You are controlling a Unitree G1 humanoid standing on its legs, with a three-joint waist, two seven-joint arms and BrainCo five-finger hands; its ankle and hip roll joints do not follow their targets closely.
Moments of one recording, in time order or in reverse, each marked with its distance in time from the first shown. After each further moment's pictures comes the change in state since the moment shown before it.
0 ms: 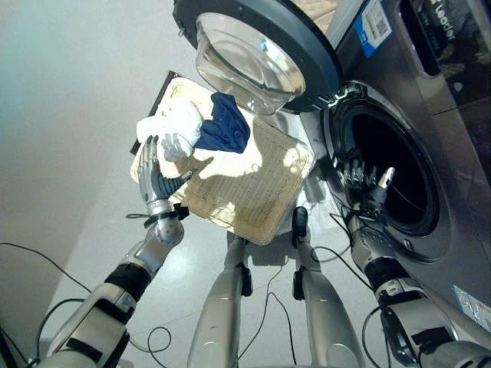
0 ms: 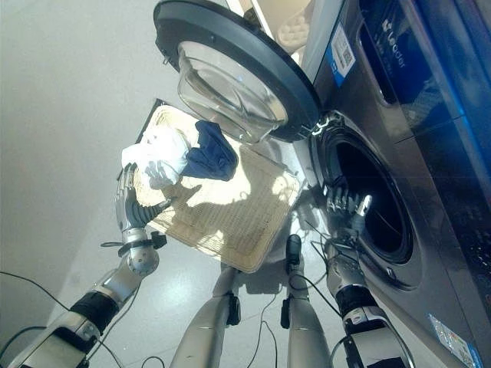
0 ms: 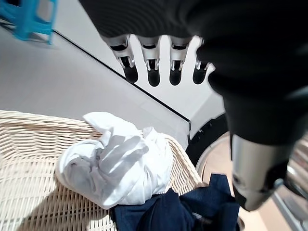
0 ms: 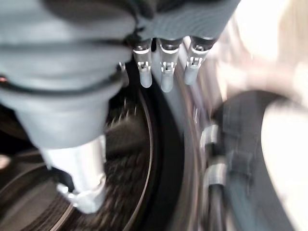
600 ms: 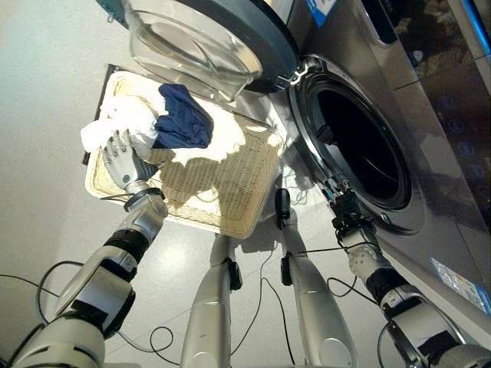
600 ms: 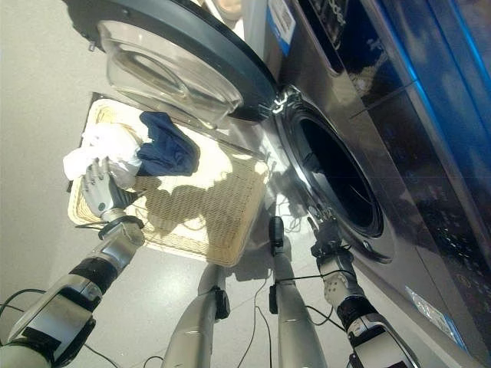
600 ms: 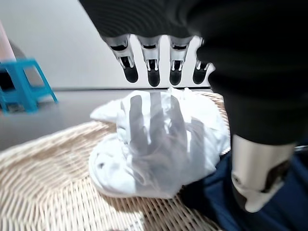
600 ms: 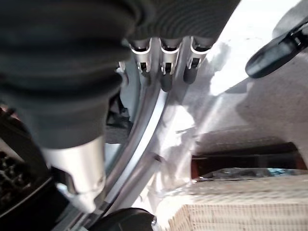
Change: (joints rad) left arm -0.287 0.026 -0.048 0.297 0.022 0.557 0.026; right arm 0.024 -0.047 0.279 -0.008 -0.718 0.009 -0.194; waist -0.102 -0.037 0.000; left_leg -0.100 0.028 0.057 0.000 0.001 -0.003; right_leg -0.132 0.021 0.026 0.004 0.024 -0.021
